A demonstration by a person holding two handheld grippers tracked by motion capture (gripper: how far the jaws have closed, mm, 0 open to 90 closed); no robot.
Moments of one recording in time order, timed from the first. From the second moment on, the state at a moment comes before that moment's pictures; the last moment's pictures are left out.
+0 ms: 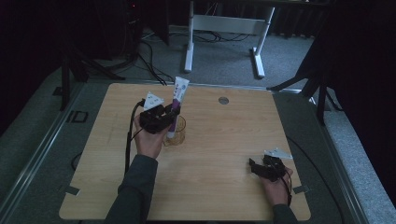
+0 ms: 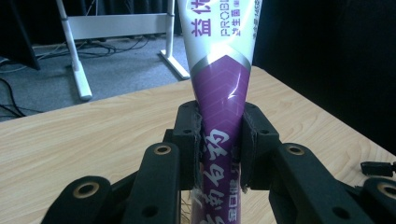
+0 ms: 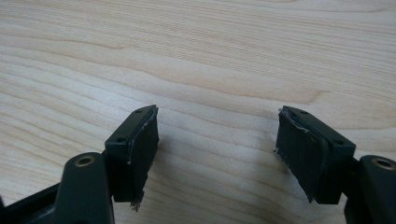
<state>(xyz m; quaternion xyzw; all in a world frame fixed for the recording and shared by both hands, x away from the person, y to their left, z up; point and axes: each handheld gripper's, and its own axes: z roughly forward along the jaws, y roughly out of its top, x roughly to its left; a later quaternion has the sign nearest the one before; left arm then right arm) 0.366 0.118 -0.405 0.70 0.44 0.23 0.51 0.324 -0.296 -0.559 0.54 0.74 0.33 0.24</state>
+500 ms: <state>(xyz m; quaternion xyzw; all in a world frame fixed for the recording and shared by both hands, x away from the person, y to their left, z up) 0.377 0.119 -0.408 0.69 0.45 0.23 0.52 0.324 -0.296 -0.559 0.54 0.74 0.33 0.24</state>
